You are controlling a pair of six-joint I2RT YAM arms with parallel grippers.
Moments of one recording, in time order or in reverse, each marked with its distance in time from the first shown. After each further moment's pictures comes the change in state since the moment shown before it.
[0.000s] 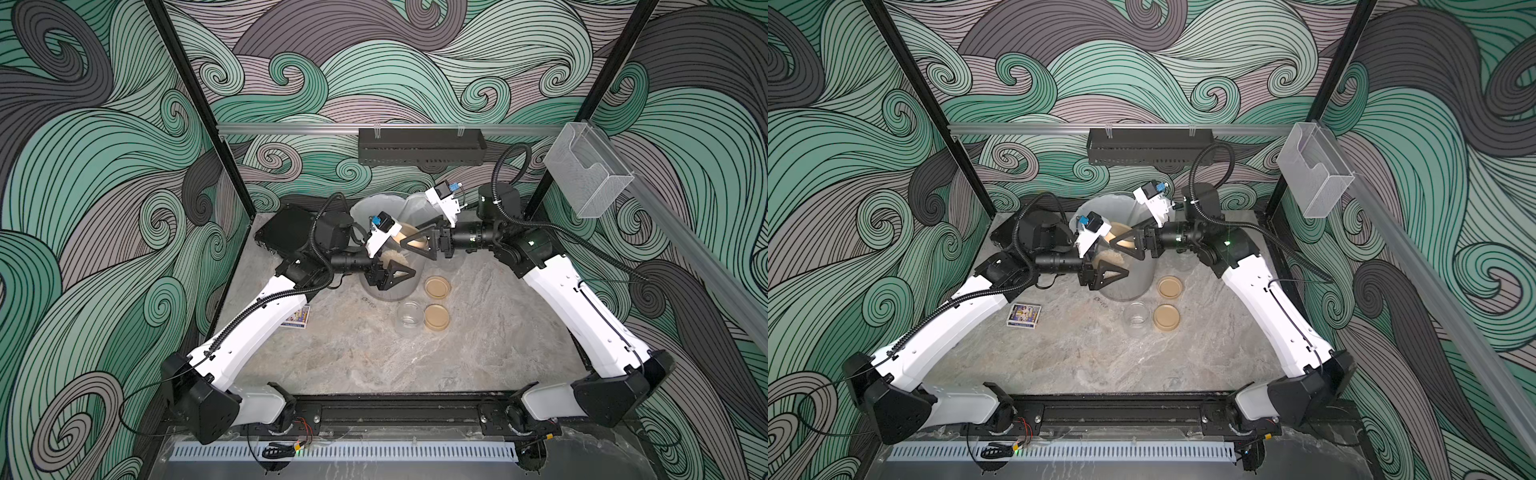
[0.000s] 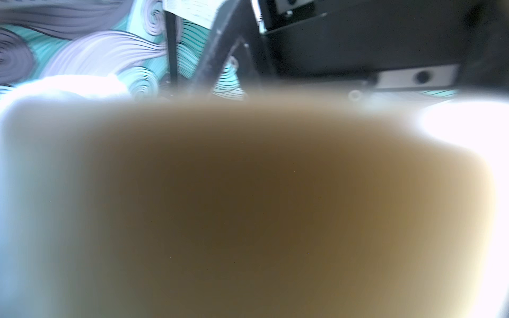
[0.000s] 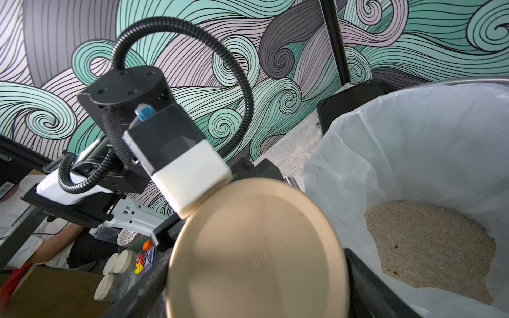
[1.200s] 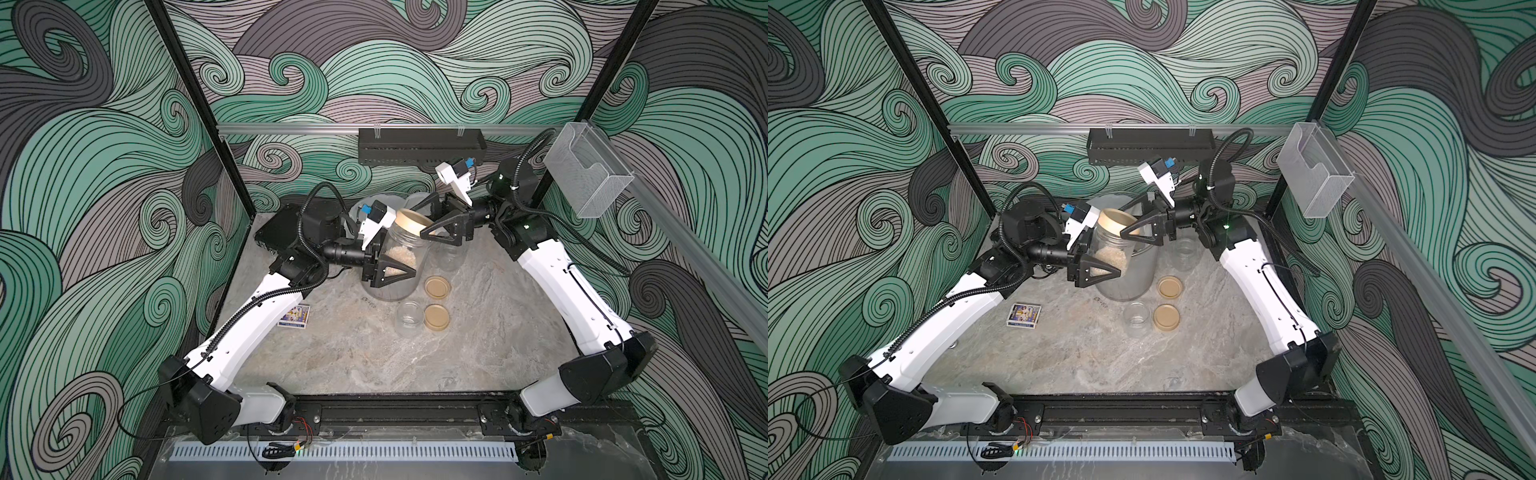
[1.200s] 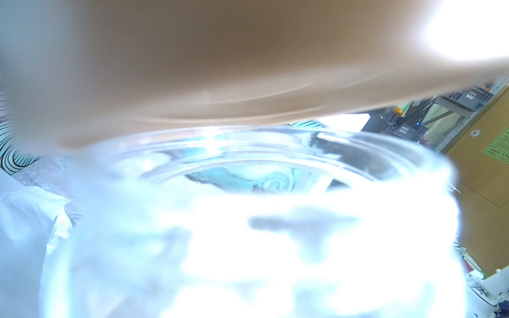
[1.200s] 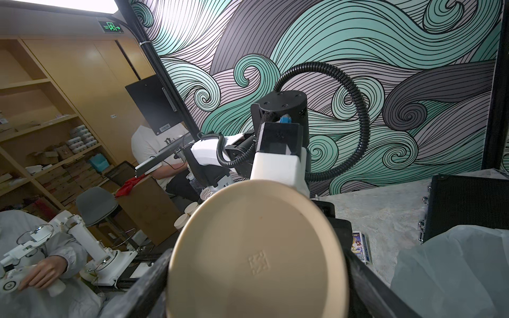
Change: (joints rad) left arm 0.040 0.000 0.026 0.198 0.378 -0.171; right arm -0.092 0.109 0.086 0.476 -0.579 0.191
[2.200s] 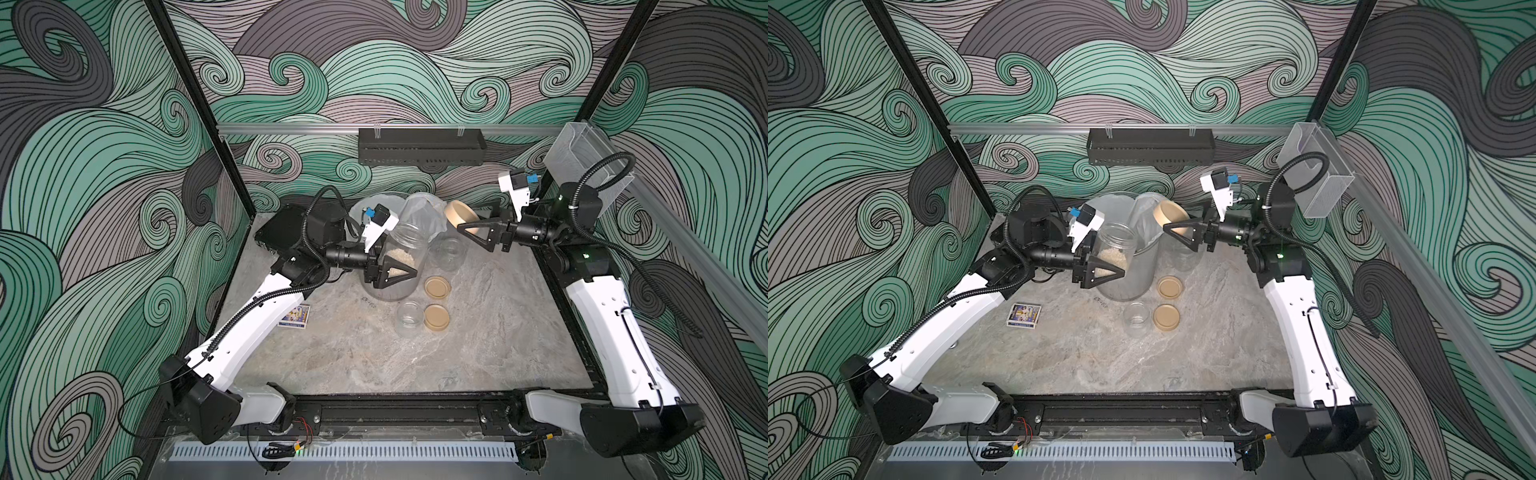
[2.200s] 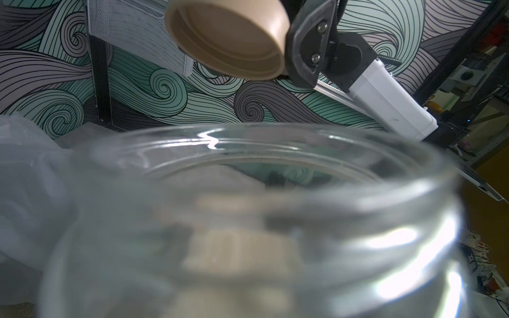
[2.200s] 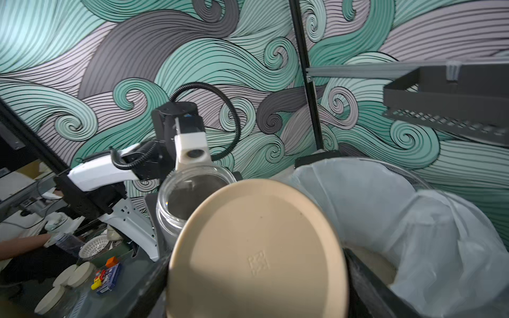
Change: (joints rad) left arm -0.007 0.000 -0.002 -0.102 -0.125 0.060; right arm -0.315 -0.315 -0.283 -0.281 0.308 -0.245
